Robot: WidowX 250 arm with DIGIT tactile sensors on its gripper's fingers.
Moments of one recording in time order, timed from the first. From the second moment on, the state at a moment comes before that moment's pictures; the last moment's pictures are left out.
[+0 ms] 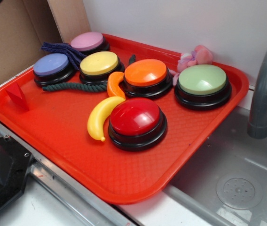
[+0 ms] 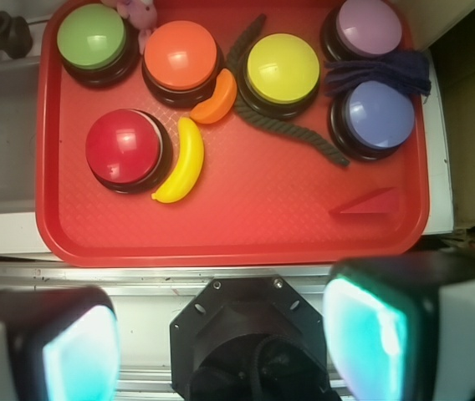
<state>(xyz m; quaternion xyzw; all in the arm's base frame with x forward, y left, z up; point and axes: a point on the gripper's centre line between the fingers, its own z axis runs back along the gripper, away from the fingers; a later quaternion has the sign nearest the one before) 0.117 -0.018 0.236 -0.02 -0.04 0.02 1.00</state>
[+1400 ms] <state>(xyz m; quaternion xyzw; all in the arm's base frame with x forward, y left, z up) 0.136 0.070 0.149 0.02 -0.08 0.31 0.95</state>
